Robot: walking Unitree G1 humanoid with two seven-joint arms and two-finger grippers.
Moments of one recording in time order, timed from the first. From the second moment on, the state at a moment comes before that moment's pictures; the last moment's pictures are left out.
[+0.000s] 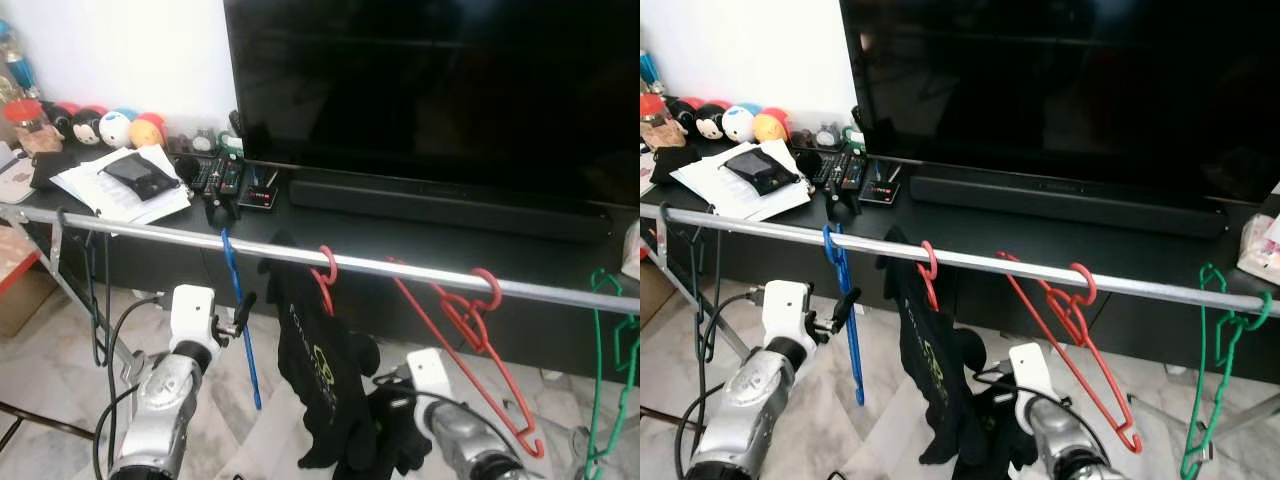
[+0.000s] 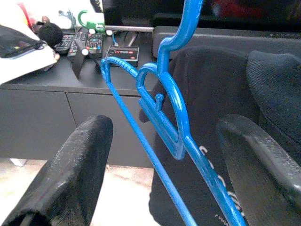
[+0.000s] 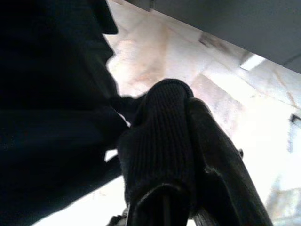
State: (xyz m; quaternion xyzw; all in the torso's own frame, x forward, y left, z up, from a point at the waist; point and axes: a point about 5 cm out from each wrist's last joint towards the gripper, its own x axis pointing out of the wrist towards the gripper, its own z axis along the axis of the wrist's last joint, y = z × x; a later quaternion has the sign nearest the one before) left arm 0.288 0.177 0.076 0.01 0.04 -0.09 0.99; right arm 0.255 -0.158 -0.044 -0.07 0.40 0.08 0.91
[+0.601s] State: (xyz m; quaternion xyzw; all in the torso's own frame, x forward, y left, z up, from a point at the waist) left arm 0.314 0.168 0.082 -0.03 0.10 -0.10 0.99; right arm 0.255 -0.163 -0.044 -0.07 0.40 0.08 0.91
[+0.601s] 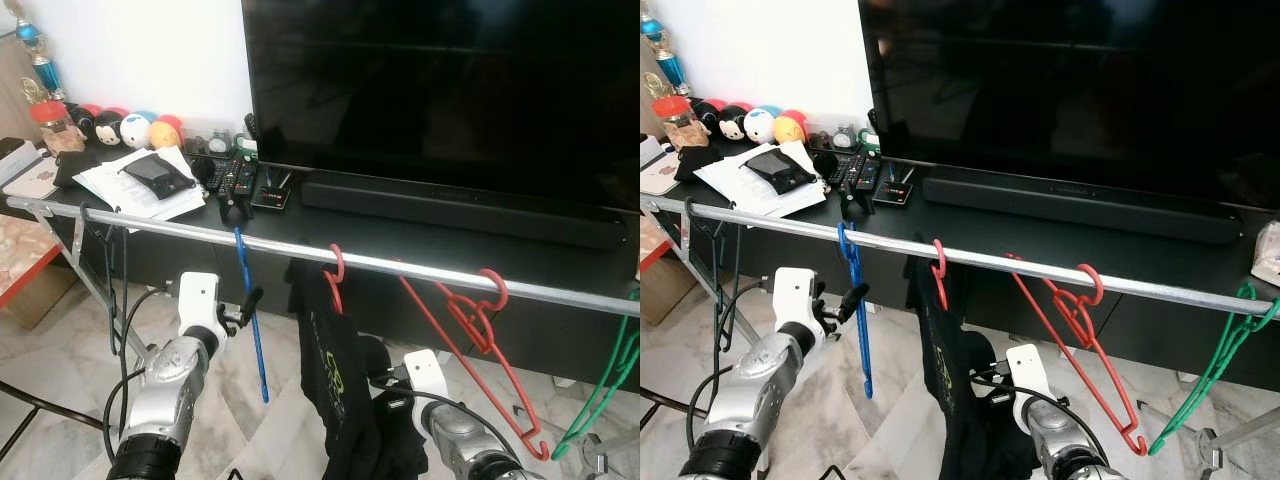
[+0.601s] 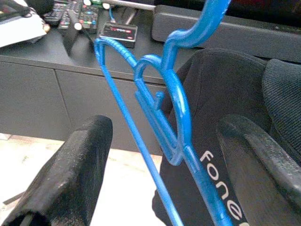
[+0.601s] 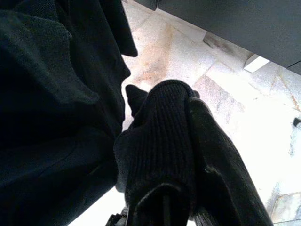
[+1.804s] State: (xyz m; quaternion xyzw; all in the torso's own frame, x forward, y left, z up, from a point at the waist) left arm 0.338 0.167 0.070 0.00 0.13 -0.08 0.99; right arm 0.255 -0.163 -0.044 -0.07 0.40 0.09 0.91
